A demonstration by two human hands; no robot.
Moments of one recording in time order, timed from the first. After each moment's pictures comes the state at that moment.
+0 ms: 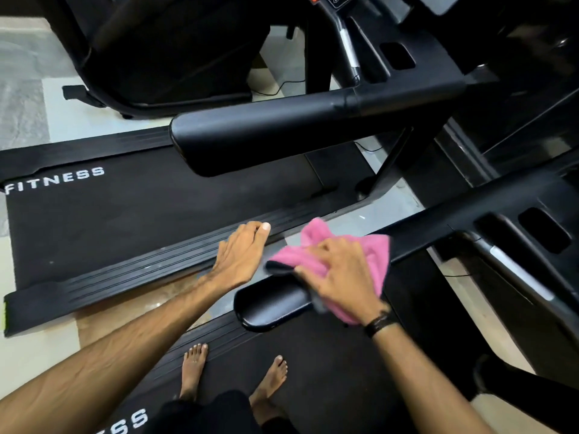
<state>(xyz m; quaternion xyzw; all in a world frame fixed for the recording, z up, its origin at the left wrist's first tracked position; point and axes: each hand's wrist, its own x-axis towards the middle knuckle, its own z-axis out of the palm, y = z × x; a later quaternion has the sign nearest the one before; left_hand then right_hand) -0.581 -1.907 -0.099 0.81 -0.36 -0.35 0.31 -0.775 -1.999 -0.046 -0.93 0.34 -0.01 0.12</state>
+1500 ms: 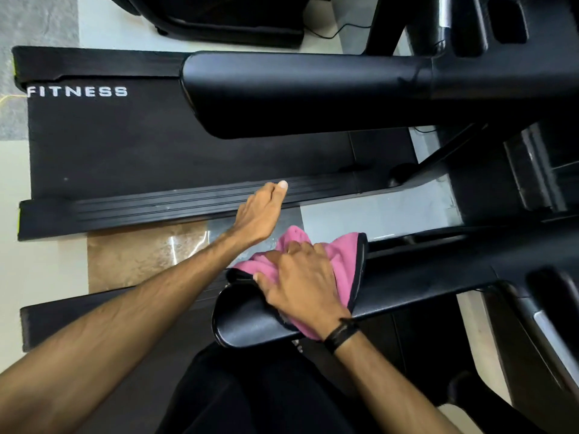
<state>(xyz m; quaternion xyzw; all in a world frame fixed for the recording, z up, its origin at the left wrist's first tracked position) -0.559 -1.991 -0.138 0.83 -0.23 -0.38 0.34 -0.699 -1.999 -0.068 -0.95 0.21 0.19 0.11</state>
